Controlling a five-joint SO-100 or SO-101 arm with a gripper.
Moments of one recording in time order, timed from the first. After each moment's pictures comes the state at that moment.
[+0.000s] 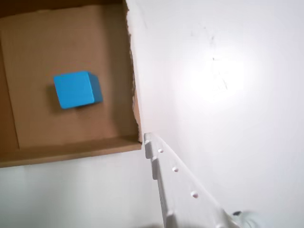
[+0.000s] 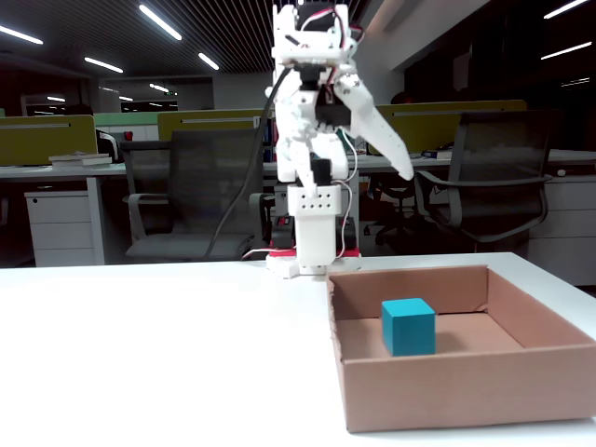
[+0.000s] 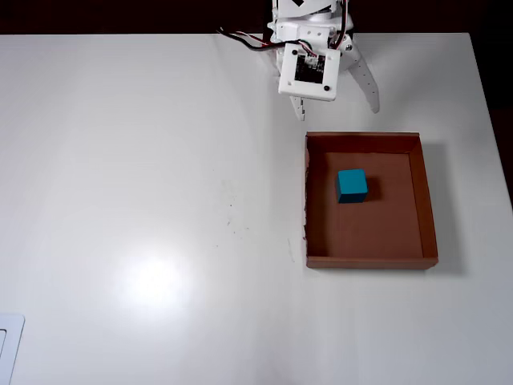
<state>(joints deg) -4.6 150.6 131.1 65.7 -51.5</state>
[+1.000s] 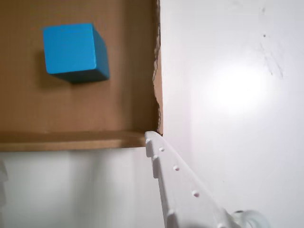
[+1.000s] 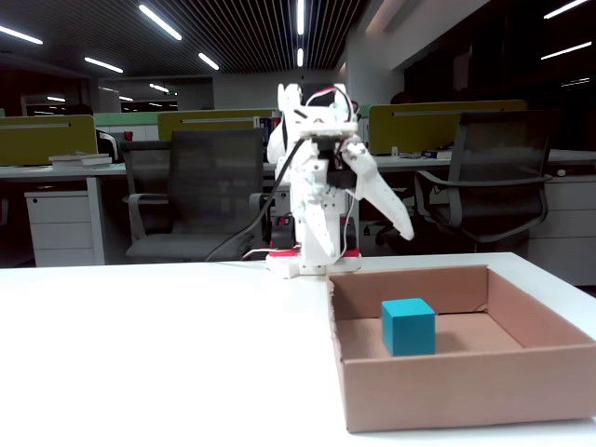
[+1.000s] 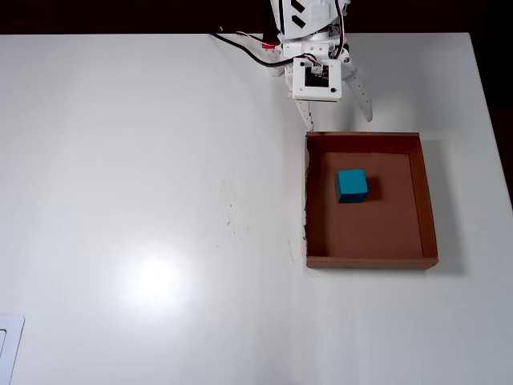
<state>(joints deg) -11.1 181.3 166.1 59.3 -49.0</state>
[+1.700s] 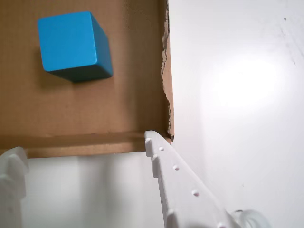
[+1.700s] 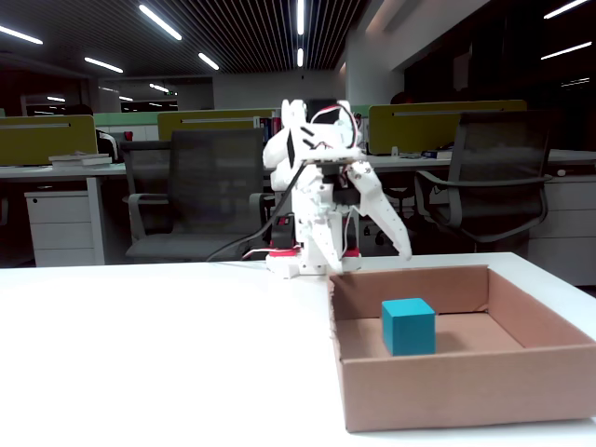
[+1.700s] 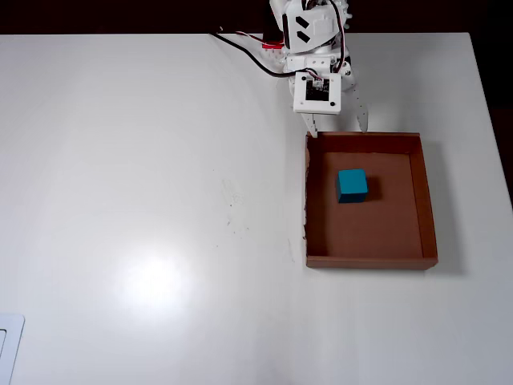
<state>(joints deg) -14.8 182.9 170.5 58.7 -42.6</state>
